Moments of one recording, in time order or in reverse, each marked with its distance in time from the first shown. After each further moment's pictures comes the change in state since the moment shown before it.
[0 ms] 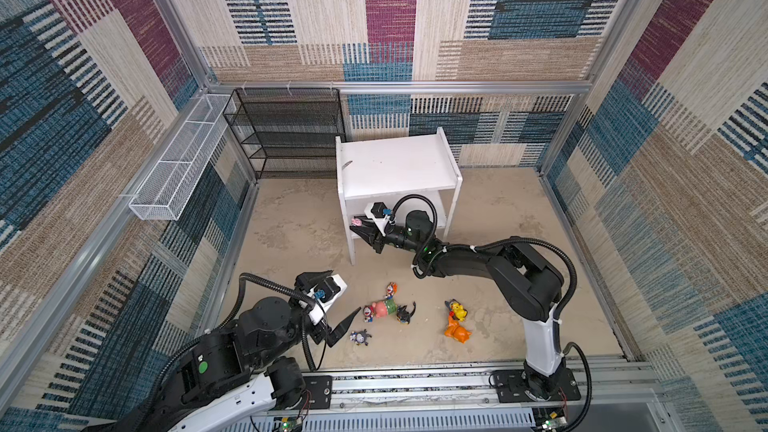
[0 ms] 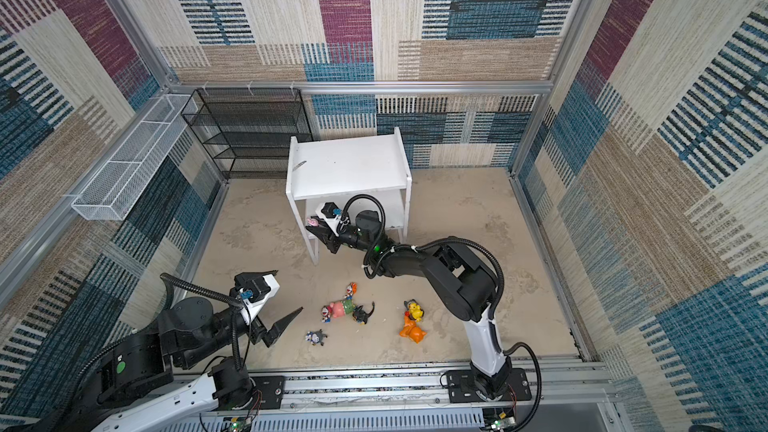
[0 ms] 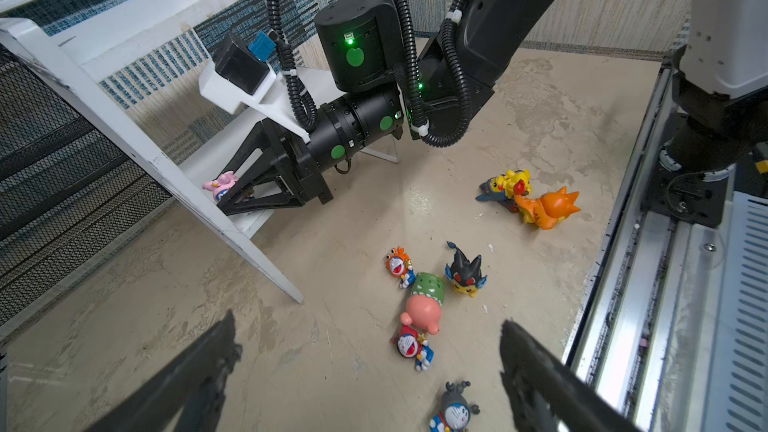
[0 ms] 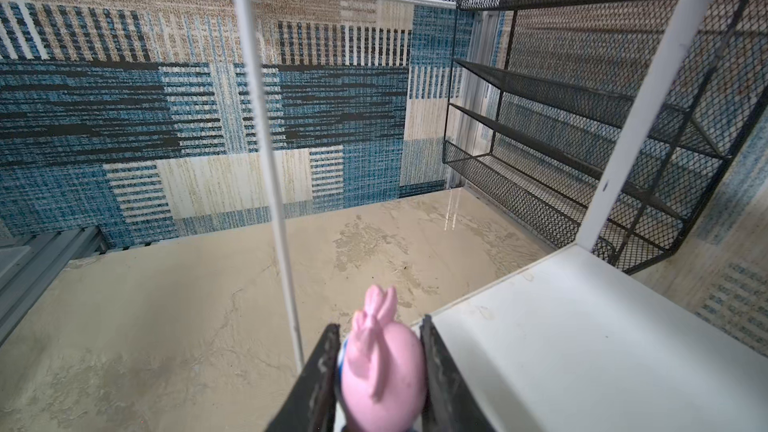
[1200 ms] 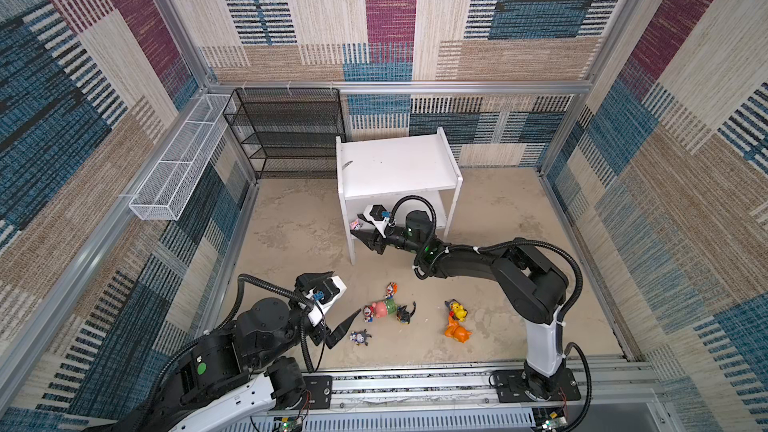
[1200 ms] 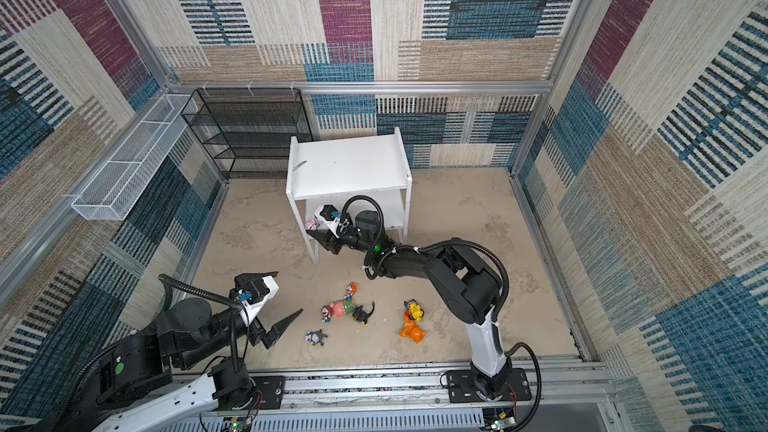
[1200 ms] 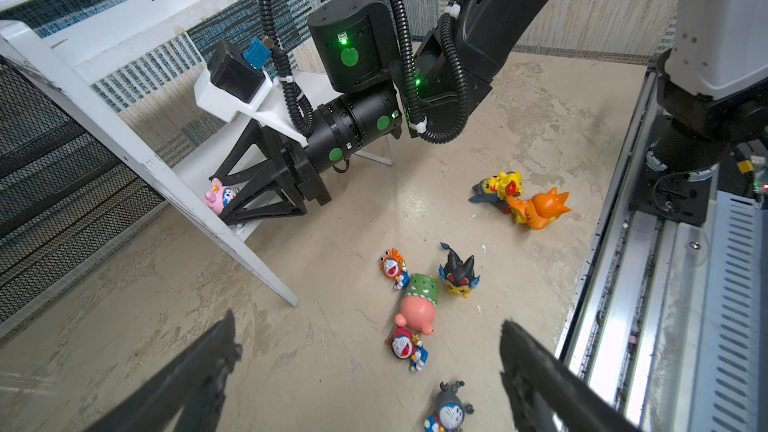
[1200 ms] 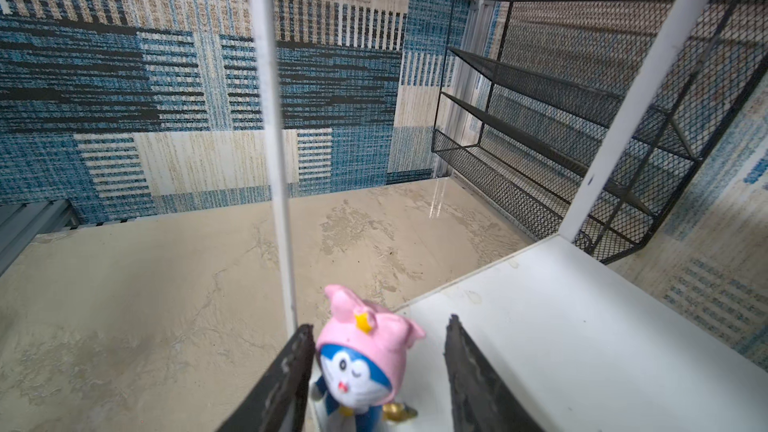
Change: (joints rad) left arm 0.000 -0.009 -0.003 0.000 0.020 0.000; right arm 0.000 -0.043 -0.033 -0.059 0.031 -0.082
